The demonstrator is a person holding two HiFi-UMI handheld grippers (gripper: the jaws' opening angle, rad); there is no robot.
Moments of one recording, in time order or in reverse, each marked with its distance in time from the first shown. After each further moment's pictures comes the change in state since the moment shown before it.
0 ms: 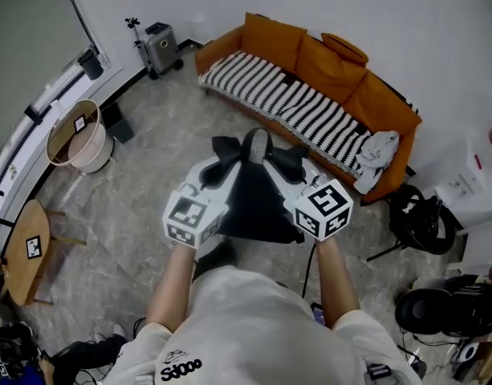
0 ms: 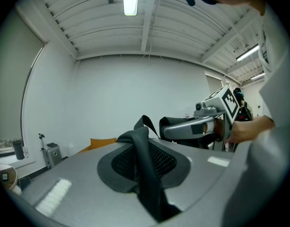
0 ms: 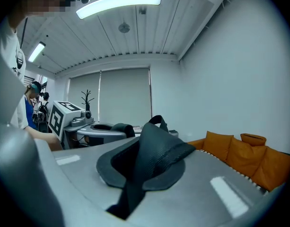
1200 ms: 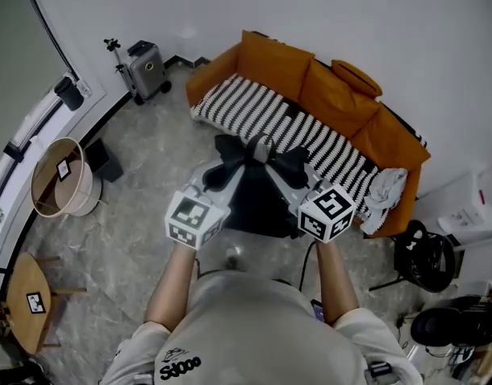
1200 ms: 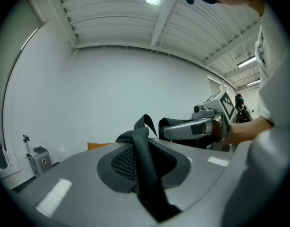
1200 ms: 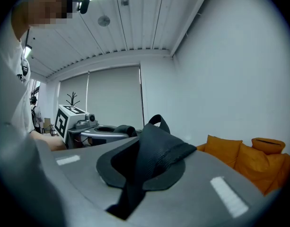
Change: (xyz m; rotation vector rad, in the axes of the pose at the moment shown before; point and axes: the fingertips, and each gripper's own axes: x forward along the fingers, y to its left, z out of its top) left arm 0.201 0.259 0.009 -0.021 -0.003 -0.103; right arm 0.243 -0.202 0.058 0.050 -0.023 -0.017
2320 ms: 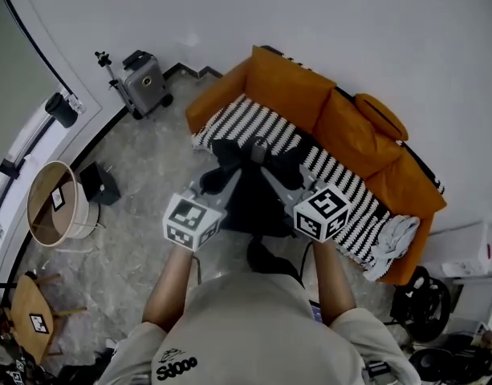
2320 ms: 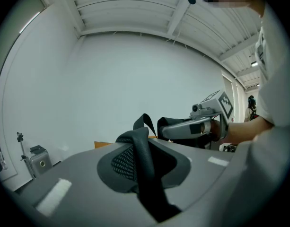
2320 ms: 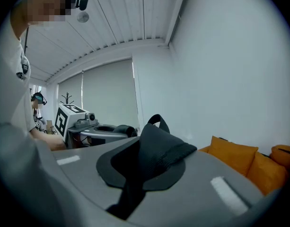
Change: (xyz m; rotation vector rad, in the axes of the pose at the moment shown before) left arm 0.209 0.218 -0.008 -0.042 0.065 0.048; right arm 0.197 -0.235 0.027 0.032 0.053 0.072
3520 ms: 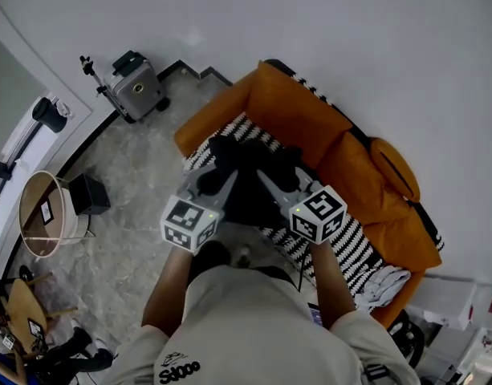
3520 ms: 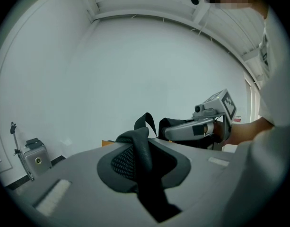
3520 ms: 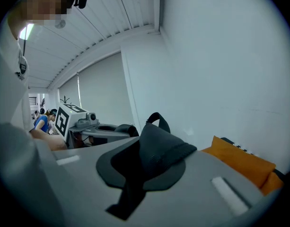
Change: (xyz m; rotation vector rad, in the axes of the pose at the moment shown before) left arm 0.224 0.175 0.006 -0.113 0.056 0.105; right arm 0.144 -0.245 0.030 0.060 0.094 0.101
